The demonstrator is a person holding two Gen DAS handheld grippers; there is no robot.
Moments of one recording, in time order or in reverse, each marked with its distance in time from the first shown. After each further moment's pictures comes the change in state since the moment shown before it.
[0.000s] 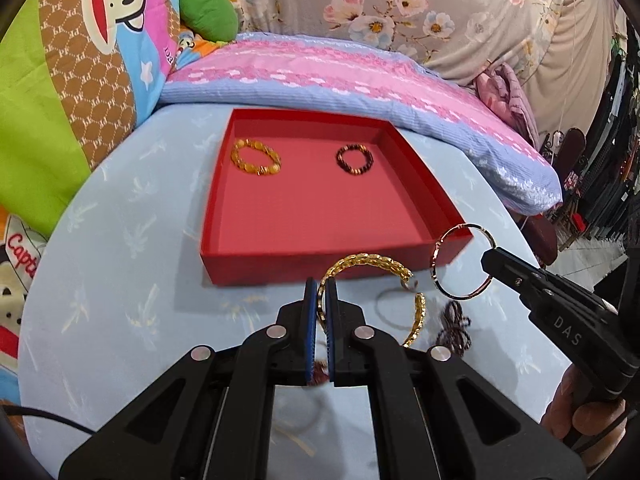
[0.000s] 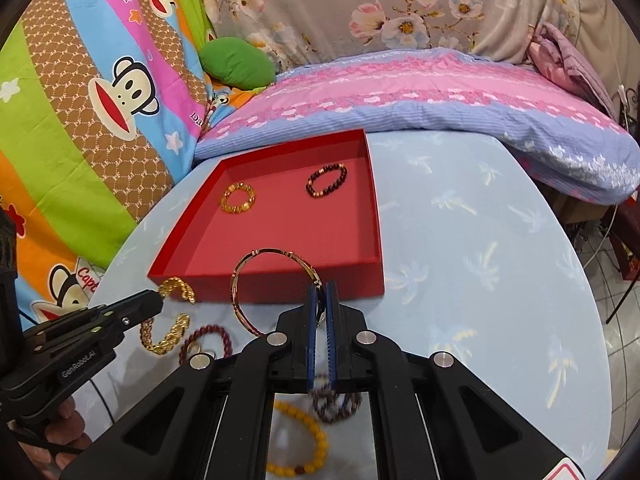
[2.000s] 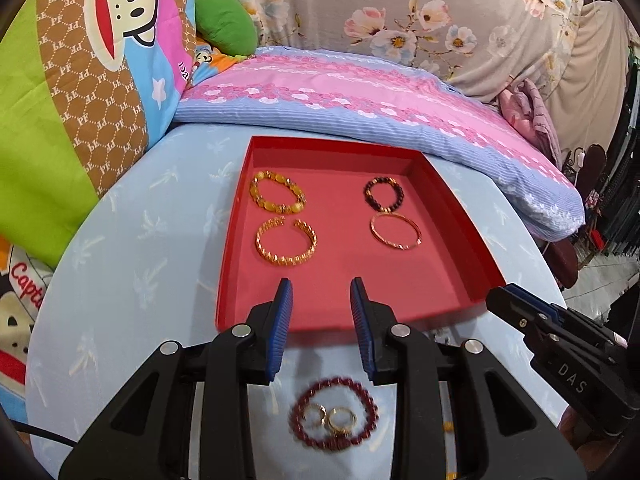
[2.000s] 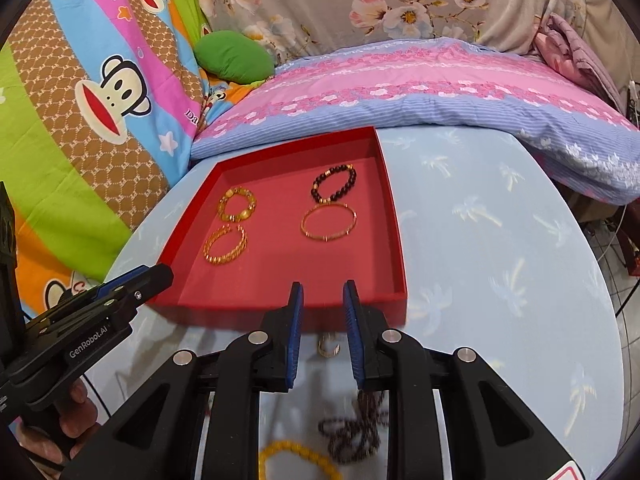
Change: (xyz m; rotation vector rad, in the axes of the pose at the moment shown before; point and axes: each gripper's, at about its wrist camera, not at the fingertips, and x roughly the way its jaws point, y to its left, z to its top) left arm 0.022 0.010 0.025 -0.023 -0.038 0.066; right arm 0.023 0.005 0.011 0.025 0.039 0.015
